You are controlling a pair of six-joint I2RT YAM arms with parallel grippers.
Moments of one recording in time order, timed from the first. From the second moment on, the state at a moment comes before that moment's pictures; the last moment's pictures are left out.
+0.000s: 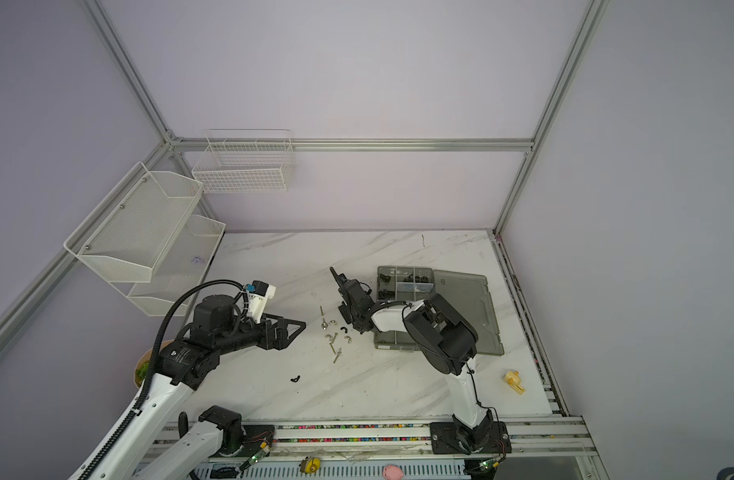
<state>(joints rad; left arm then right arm) -0.29 0.77 0.78 -0.63 0.49 -0.31 0.77 2.03 1.17 0.10 0.22 0.07</state>
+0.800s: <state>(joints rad) -0.29 0.76 0.78 -0.63 0.48 -0.31 0.71 1.92 1.14 0.06 0.03 0.09</state>
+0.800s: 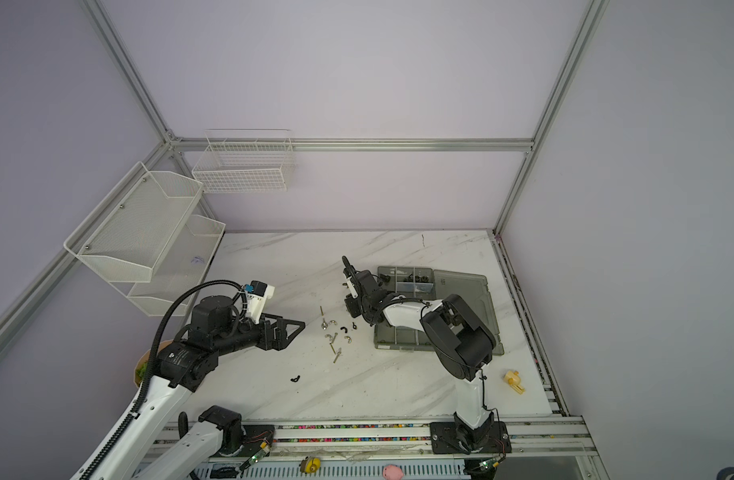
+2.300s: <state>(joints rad) -0.29 0.79 0.78 -0.63 0.46 -0.31 0.76 2.06 1.38 -0.34 0.05 0.07</state>
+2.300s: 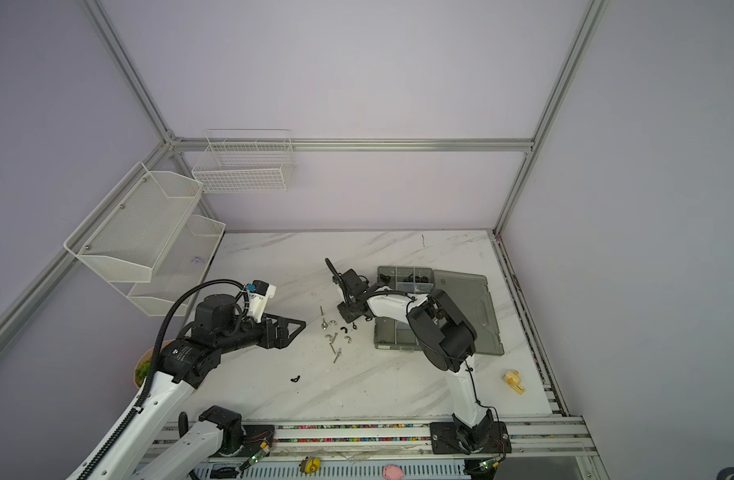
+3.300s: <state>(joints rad) -0.35 0.77 0.78 -0.63 0.45 -0.31 0.61 1.70 1.08 -0.01 0.08 0.19</state>
